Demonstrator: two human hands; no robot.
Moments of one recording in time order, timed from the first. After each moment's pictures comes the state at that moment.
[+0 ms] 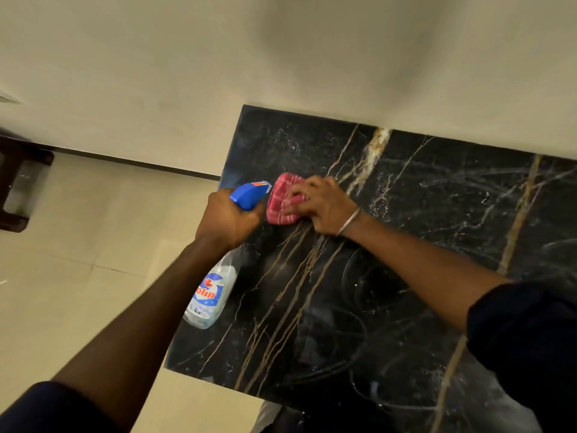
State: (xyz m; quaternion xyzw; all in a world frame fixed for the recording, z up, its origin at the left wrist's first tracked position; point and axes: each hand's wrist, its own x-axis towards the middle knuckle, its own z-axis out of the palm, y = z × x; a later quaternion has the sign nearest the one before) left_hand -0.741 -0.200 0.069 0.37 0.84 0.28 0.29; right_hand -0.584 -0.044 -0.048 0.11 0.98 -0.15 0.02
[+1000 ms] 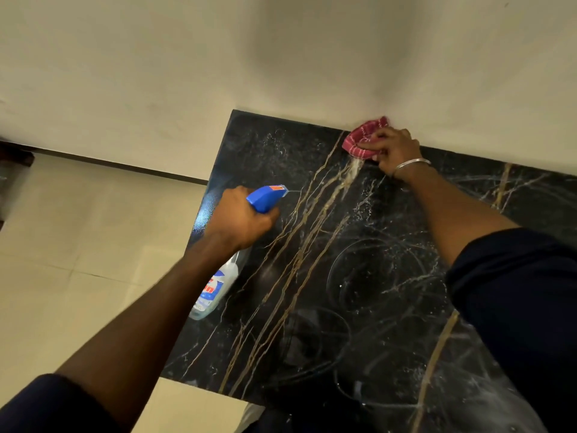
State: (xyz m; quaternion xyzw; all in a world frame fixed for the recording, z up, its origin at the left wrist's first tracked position) left_hand -0.717 -0.185 0.070 0.44 0.80 0.27 0.31; right_hand -0.498 0.110 -0.024 0.43 0.88 -0.20 0.02
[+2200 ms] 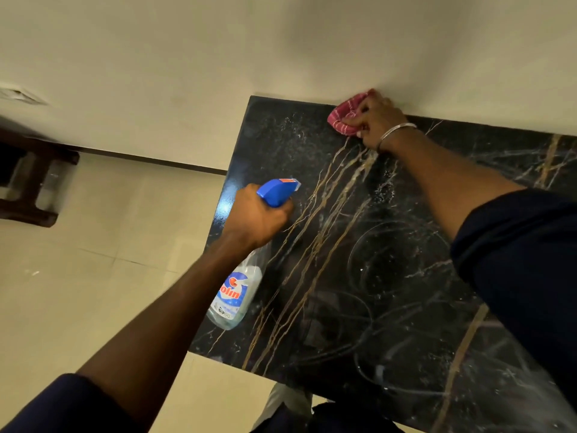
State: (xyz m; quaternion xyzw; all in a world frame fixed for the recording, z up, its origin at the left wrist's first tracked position) left_hand -0.703 -0.207 0.064 0.40 0.81 0.28 0.31; right_hand -0.566 0.090 -0.020 0.33 0.93 -0.15 0.05
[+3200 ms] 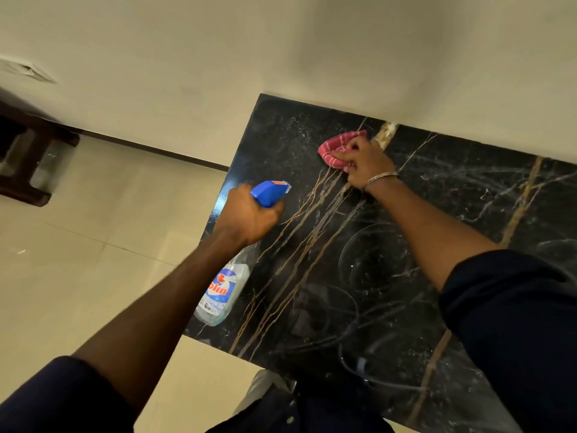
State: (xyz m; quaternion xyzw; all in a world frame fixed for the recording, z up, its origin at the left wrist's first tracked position) left_hand -0.698 -0.232 0.073 0.37 0.83 0.29 0.30; right_hand -0.552 0.009 -0.024 0.34 0.92 -0.18 0.02
